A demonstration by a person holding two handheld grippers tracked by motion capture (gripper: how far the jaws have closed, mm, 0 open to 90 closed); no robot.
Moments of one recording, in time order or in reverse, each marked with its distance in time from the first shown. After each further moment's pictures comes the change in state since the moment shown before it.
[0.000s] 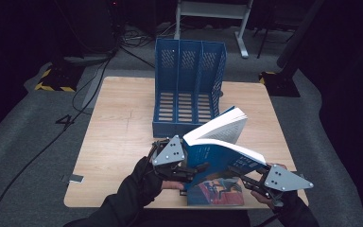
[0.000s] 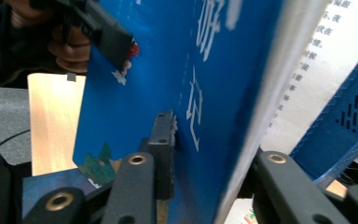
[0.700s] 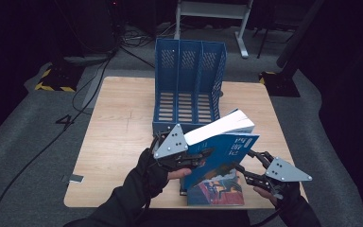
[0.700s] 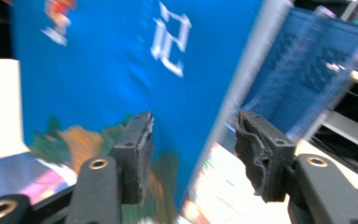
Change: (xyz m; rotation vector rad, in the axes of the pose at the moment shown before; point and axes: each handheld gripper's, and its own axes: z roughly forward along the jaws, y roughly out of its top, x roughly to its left) left arm 0.004 0.030 -0.004 -0.074 0.049 0.028; right arm -0.019 -0.021 -0.001 0.095 -0.125 0.077
